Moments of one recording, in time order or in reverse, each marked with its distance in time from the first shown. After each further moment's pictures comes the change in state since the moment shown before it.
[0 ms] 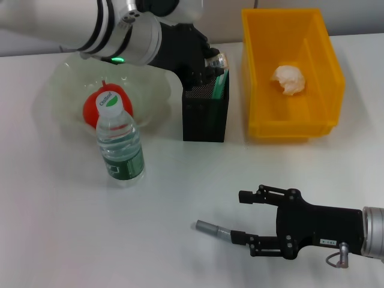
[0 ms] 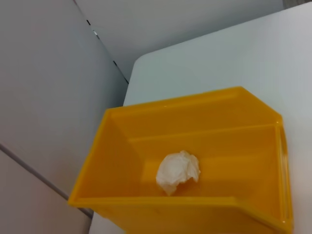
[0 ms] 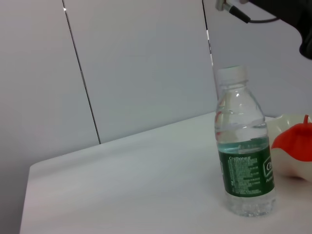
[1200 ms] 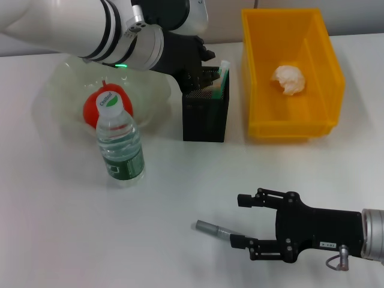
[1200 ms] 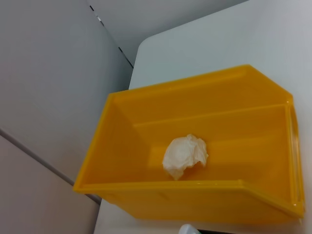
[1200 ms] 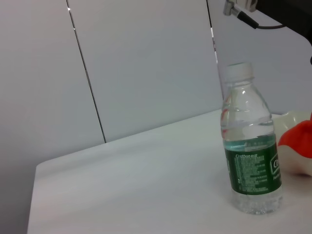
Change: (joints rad) left arm 0.007 0.000 0.063 -0.008 0.048 -0.065 -0.034; right arm 0.001 0.001 0.000 0.000 -0.013 -0.008 0.010
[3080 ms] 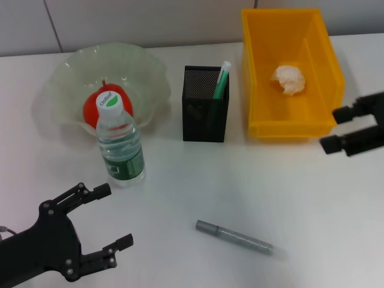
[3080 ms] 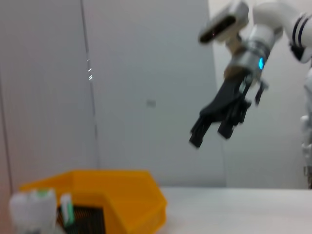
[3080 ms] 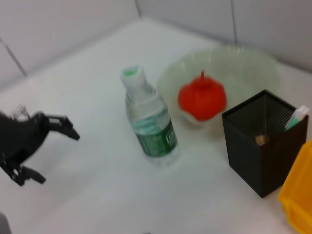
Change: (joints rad) left arm 0.679 0.044 -0.448 -0.599 -0.864 0.725 1.182; right arm 0.133 -0.073 0.285 -1.162 -0.502 -0.439 1.288
